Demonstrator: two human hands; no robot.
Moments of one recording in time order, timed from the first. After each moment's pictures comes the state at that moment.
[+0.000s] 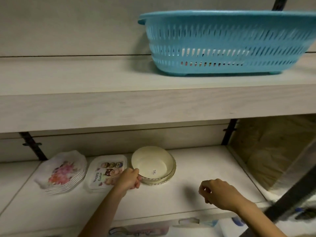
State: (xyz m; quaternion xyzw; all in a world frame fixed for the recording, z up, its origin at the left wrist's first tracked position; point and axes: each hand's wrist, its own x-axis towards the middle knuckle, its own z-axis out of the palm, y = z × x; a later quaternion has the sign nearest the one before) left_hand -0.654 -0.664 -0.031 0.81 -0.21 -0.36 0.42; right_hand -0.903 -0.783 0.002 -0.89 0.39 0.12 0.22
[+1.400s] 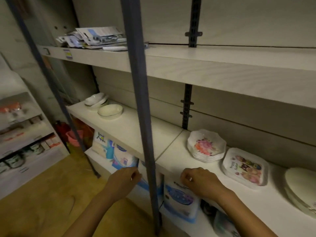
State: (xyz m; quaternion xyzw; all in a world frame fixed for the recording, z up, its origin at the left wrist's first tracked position) left_hand -0.559 -0.229 -0.014 0.96 -0.18 -0.07 0.19; right_hand -0.617 -0.483 -0.001 -0.98 -0.02 0.10 0.19
